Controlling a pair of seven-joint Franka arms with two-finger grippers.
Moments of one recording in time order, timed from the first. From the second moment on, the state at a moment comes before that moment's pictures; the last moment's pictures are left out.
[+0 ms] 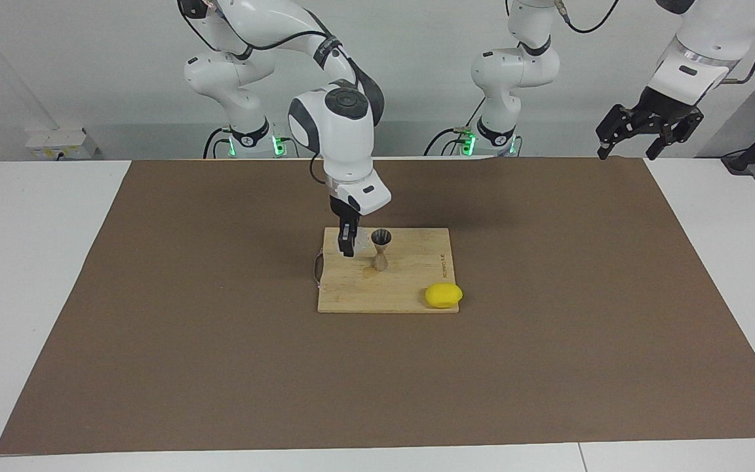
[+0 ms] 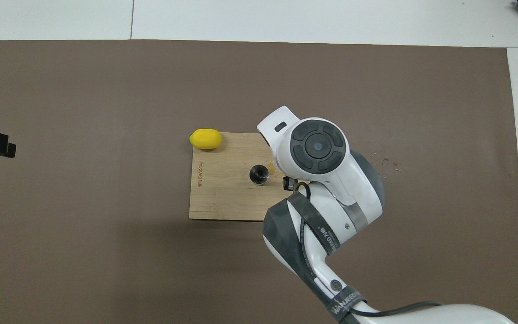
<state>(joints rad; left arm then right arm) 0.01 -0.04 -0.03 -1.51 -0.03 1.47 0.05 0.49 0.25 0.04 -1.77 -0.08 2.13 -0.86</state>
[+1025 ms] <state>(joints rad) -0.01 -0.04 -0.04 -1.53 -0.03 1.45 0.05 0.13 0.23 0.04 -2.01 0.48 2.34 -1.64</state>
